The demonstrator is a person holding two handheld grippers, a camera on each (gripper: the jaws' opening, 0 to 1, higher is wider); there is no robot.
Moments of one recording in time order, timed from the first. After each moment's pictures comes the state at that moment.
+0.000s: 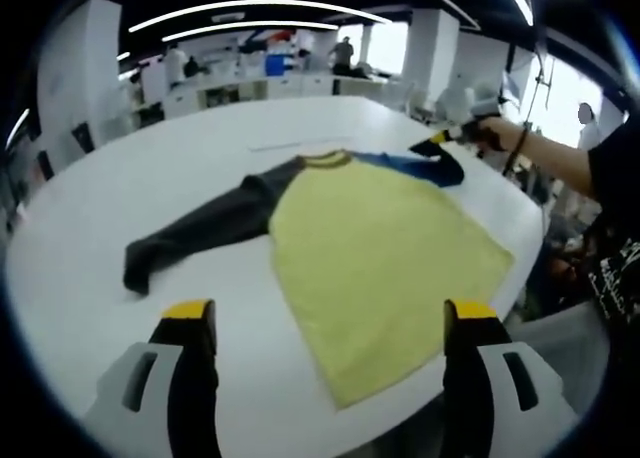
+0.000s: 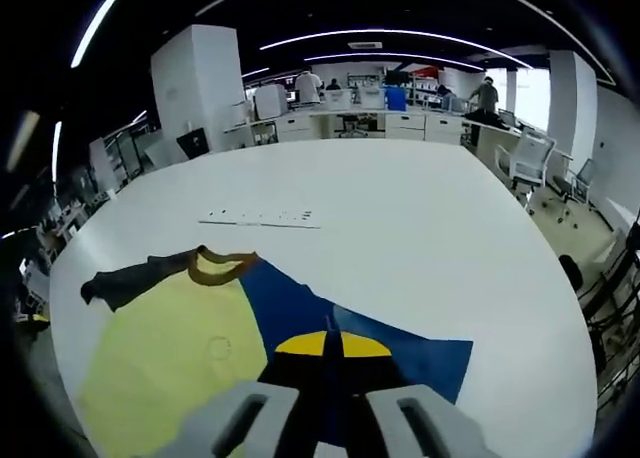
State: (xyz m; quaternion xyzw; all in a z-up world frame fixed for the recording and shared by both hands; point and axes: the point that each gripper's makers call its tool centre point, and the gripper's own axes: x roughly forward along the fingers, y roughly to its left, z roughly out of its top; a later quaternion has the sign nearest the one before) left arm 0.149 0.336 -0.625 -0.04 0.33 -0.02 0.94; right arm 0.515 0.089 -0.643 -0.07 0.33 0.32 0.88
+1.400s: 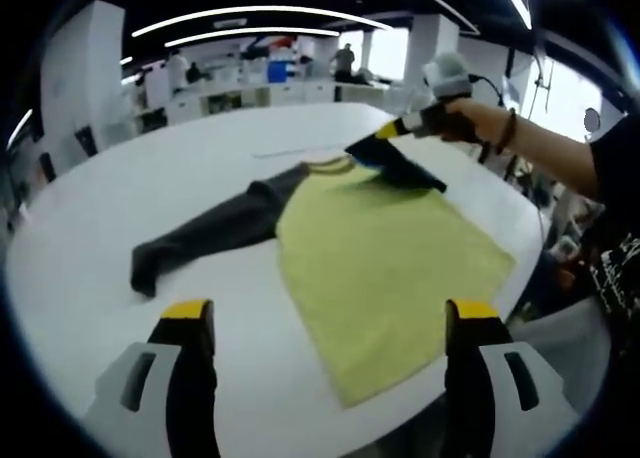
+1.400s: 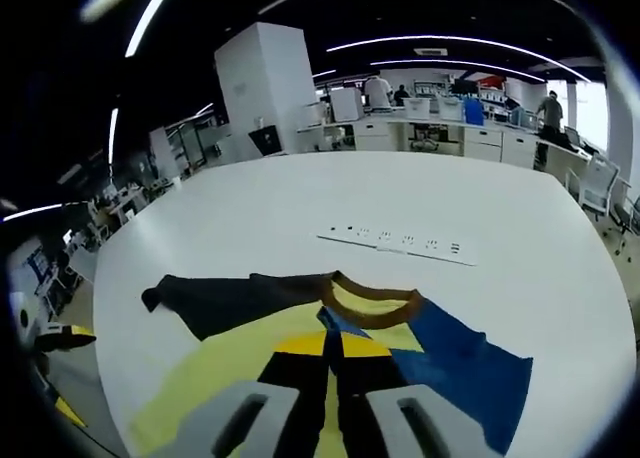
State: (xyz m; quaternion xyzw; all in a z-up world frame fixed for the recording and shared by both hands) left arm 0.145 0.344 -0.620 -0.04 0.32 -0.01 0.95; right arm 0.437 0.258 -0.616 -0.06 0.31 0.46 0.83
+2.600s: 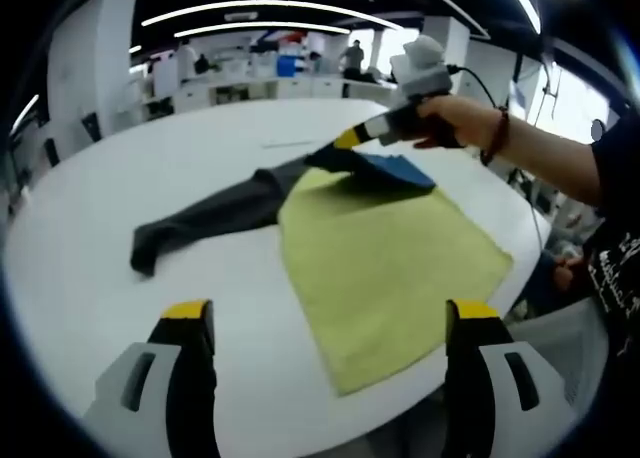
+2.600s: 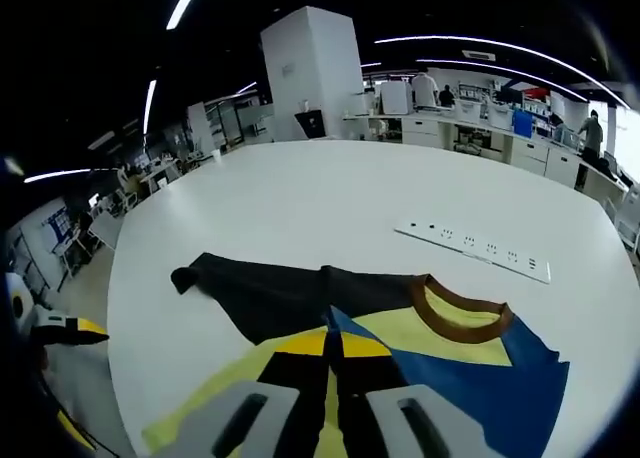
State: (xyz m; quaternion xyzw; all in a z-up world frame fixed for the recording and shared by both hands) left arm 0.135 0.344 -0.630 -0.06 0.33 0.00 0.94; right arm 0.370 0.338 -0.637 -0.11 0.30 0.53 0.78
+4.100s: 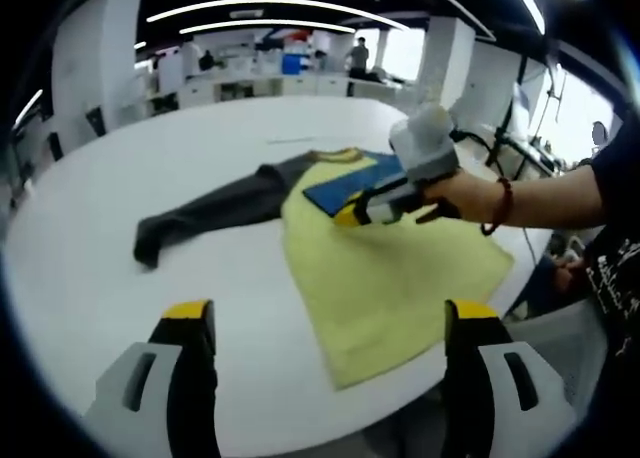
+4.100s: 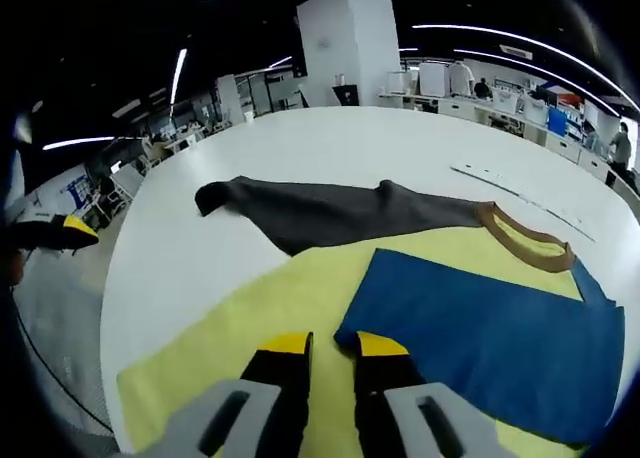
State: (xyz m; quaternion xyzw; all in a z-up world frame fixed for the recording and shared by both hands) left arm 0.127 0.344 -0.632 -0.06 0.33 0.00 0.94; right arm 0.302 0.327 -0.722 -0.15 0.32 0.57 0.74
